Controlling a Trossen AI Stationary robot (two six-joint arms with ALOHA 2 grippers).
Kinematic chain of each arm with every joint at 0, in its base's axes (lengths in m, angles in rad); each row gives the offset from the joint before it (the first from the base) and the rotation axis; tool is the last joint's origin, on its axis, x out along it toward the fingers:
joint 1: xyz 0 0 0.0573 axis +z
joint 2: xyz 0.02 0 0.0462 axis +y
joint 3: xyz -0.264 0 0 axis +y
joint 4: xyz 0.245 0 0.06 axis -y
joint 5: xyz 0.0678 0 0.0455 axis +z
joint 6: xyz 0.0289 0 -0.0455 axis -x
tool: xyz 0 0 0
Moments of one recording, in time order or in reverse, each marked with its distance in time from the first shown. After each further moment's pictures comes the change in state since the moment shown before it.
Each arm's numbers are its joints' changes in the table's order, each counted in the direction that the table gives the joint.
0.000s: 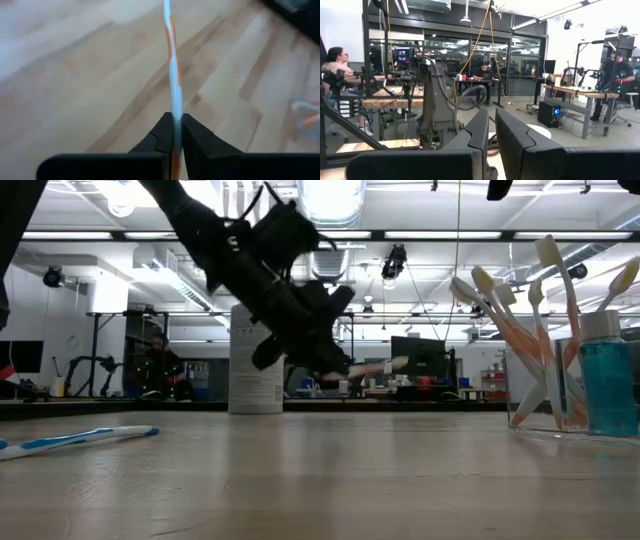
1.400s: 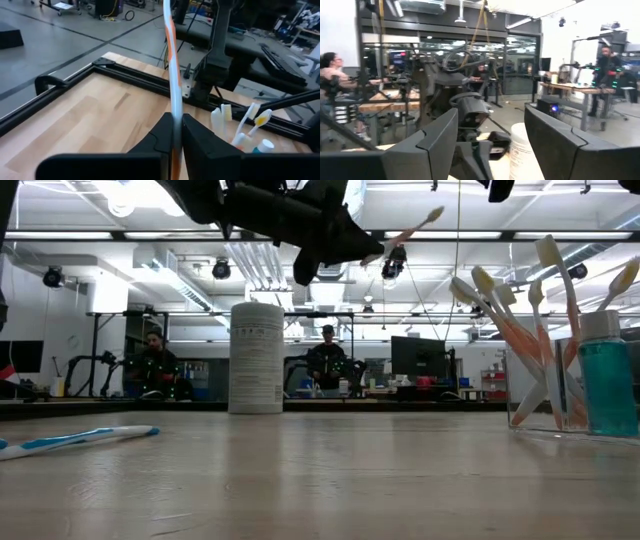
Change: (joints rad) left arm 0.000 -0.168 -0.097 0.211 -0.151 -0.330; right arm 0.000 -0.002 0.000 0.004 -0.028 -0.029
